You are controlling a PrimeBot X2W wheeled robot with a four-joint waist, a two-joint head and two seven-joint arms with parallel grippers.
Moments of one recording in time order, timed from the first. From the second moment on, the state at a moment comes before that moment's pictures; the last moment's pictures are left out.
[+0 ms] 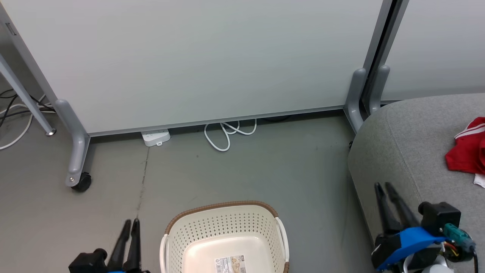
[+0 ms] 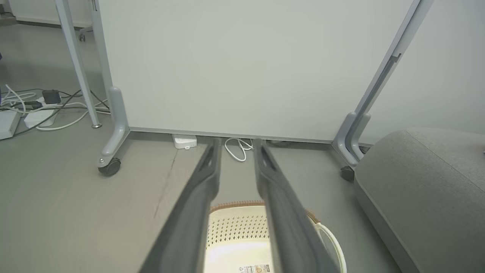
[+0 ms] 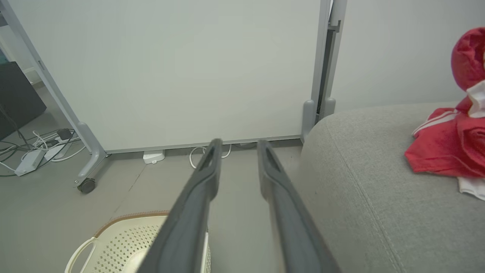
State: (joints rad) left arm 0.04 0.12 -0.07 0.33 -0.33 -0.13 -0.26; right arm -0.09 -0.05 -0.05 0.25 0.14 0.13 -0.10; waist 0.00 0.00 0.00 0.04
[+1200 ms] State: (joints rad) left arm 0.02 0.09 -0.01 0.32 -0.82 -0.13 -0.11; right arm -0.07 -0.04 -0.08 0.28 0.70 0.13 -0.02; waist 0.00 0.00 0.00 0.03
